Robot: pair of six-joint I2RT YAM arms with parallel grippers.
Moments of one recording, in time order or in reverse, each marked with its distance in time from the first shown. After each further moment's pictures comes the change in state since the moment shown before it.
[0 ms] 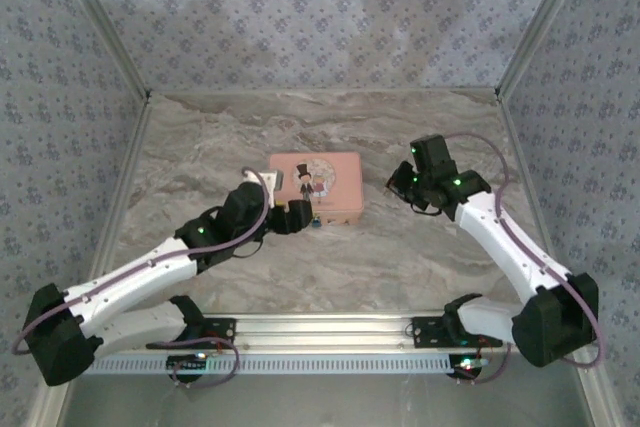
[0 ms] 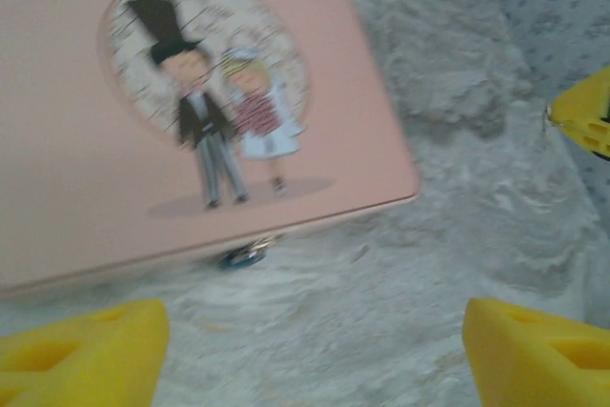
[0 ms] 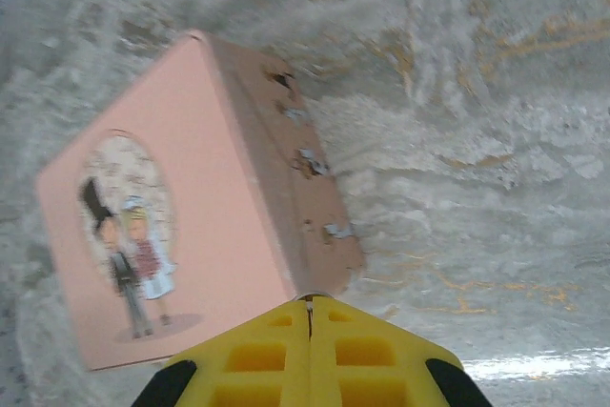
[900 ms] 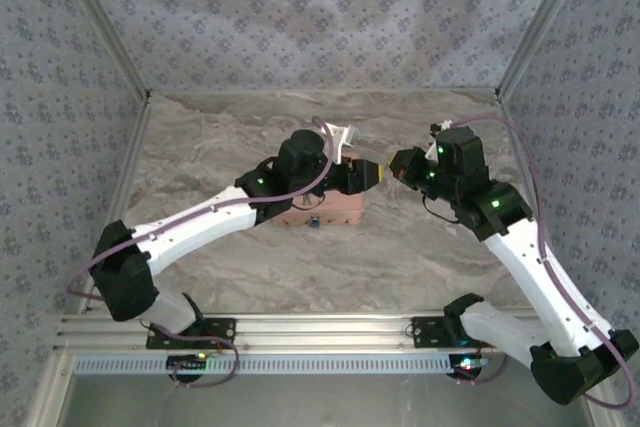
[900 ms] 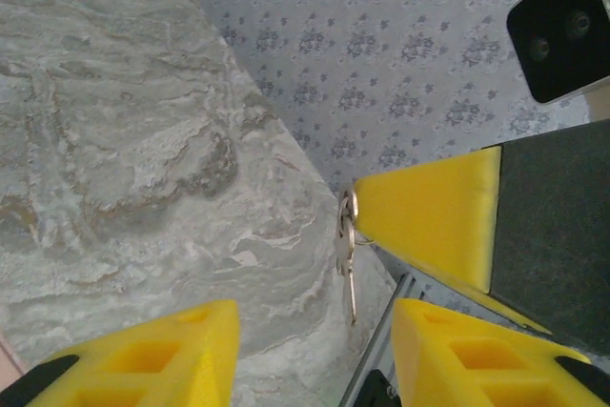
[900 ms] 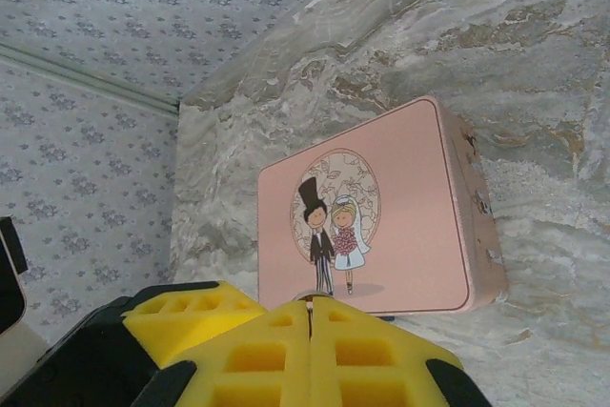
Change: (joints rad) left arm -0.066 0.469 0.499 0.235 0.348 -0.002; right arm 0.079 -0.201 0.150 -0.017 -0.019 -0.028
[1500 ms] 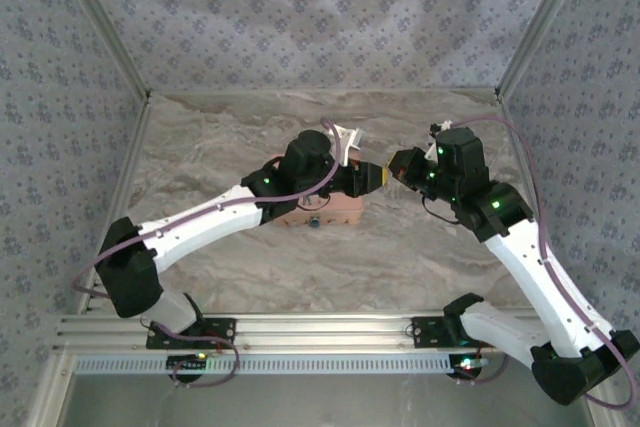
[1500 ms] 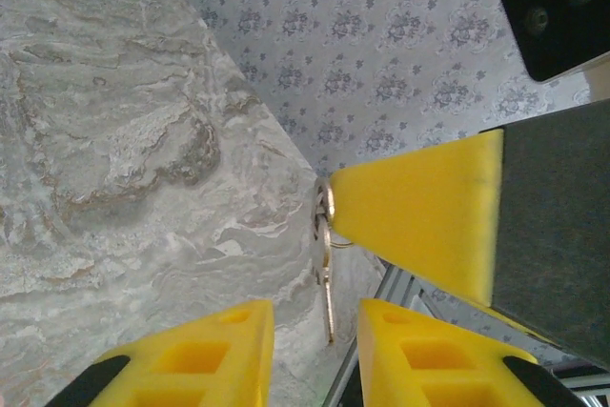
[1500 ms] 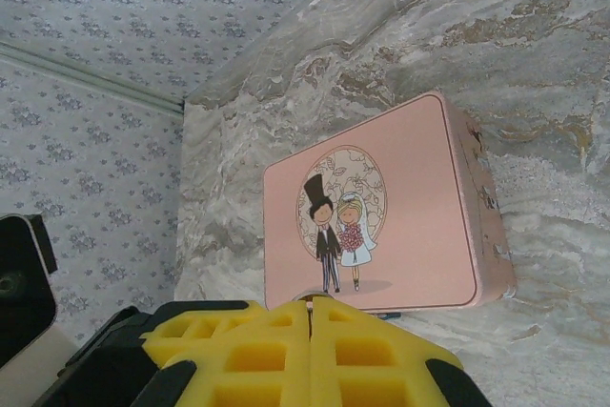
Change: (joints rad) left arm -0.017 0.033 0.020 -0.005 0.025 0.003; right arm 0.009 -0.002 0.001 0.000 0.000 0.017
